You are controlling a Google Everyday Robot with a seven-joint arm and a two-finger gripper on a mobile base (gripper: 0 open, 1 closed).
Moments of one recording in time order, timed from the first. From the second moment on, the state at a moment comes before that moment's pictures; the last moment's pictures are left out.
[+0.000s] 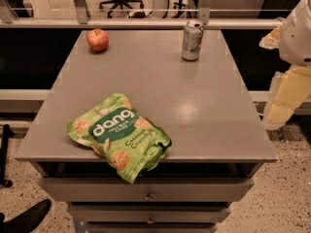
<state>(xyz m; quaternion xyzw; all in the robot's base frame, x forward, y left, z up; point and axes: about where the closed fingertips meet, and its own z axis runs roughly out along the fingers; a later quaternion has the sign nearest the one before) 0.438 -0.216 0.978 -0.60 0.78 -0.04 0.16</state>
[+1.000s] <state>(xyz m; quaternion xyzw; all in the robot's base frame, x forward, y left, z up) 0.515 -0.230 0.951 -0.56 0.79 0.00 0.25</state>
